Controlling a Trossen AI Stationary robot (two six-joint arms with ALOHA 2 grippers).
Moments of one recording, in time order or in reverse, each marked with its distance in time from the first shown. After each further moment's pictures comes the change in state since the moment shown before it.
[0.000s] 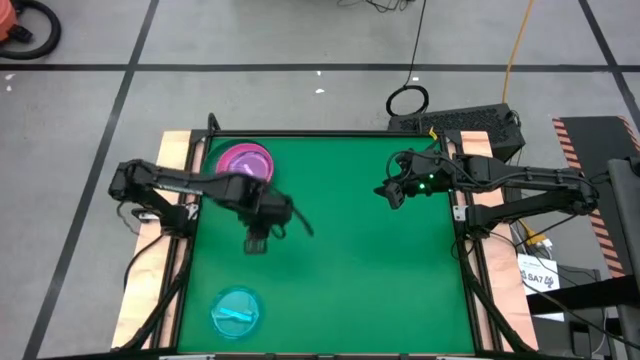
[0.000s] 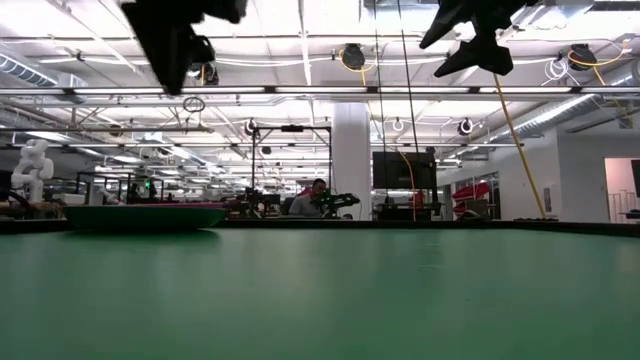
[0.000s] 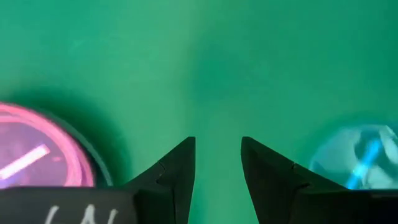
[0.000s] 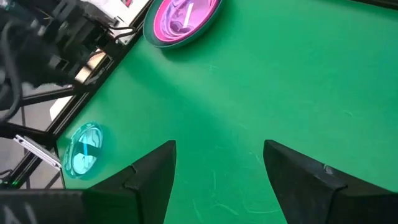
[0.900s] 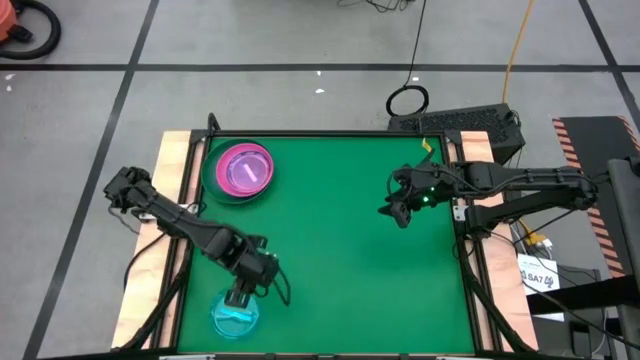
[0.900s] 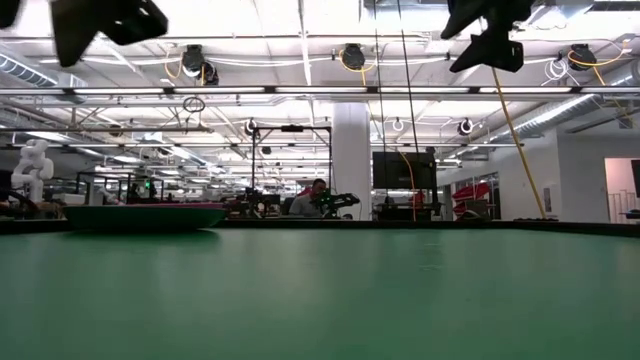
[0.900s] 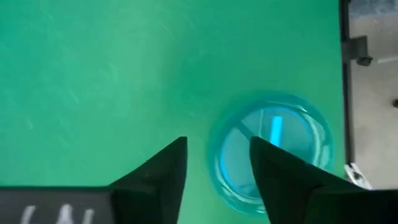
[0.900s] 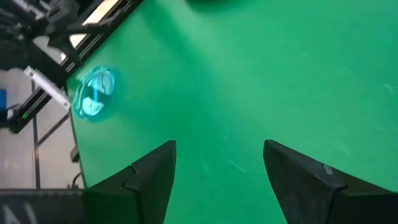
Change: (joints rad) left arm -0.402 0.000 -0.126 0.240 0.093 -0.157; right arm 0.099 -0.001 0.000 -0.072 -0.078 -0.058
